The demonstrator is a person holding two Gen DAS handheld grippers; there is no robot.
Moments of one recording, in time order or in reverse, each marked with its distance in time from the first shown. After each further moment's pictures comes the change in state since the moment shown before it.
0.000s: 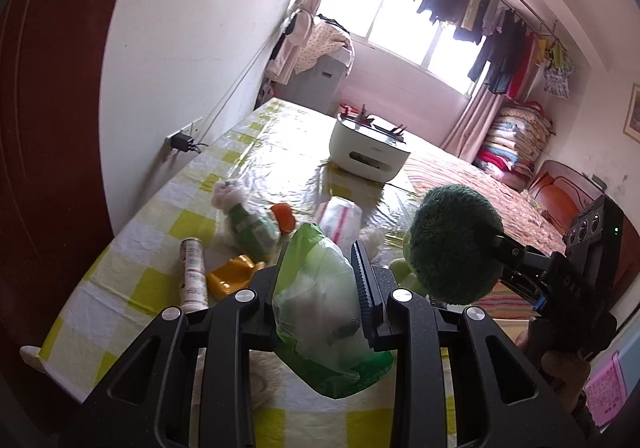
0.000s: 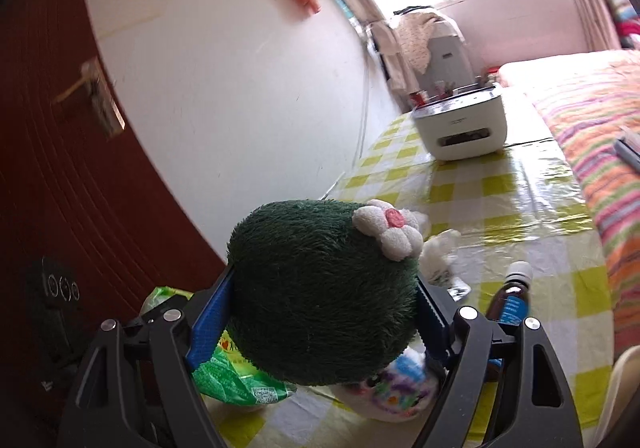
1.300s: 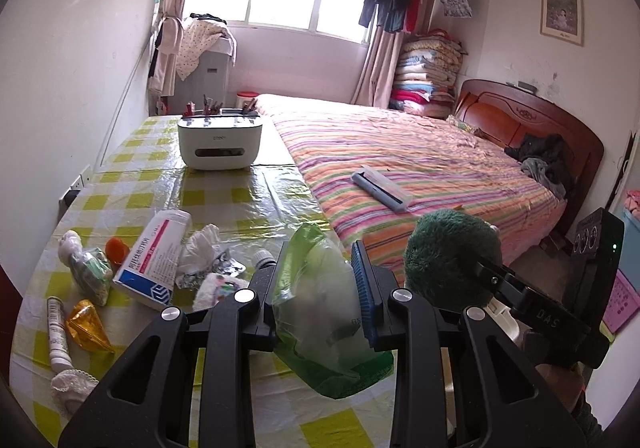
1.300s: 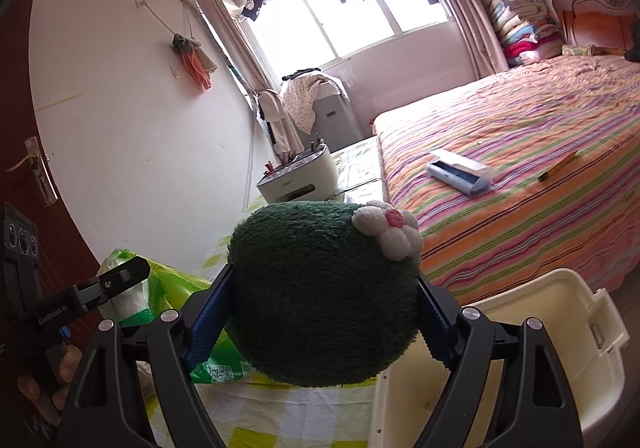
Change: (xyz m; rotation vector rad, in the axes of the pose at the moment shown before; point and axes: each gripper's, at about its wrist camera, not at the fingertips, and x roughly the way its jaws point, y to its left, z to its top) left arm 0.050 -0.186 -0.027 0.339 0.089 -0.229; right arm -0.169 -0.102 -0.037 0.092 -0.235 -0.365
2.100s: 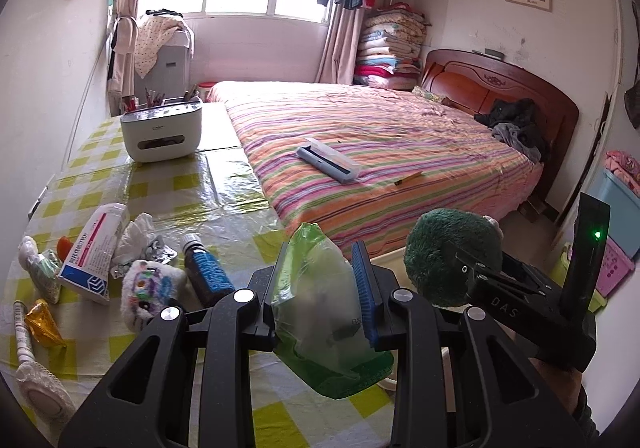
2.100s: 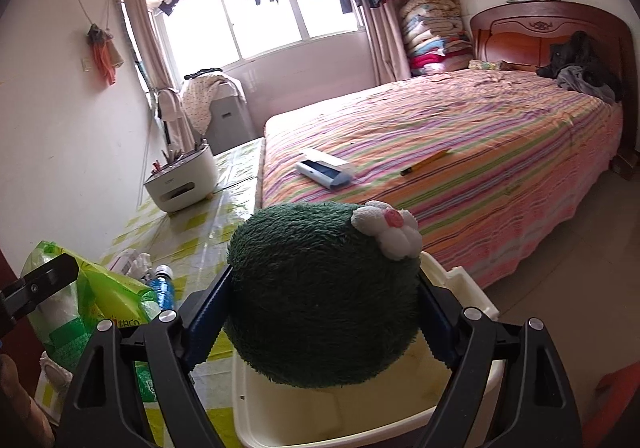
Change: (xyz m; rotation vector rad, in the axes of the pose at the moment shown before) left arm 0.025 -0.074 -0.020 0.098 0.067 -0.091; right arm -0.043 -0.050 -0.014 0.020 -0.006 -0.410
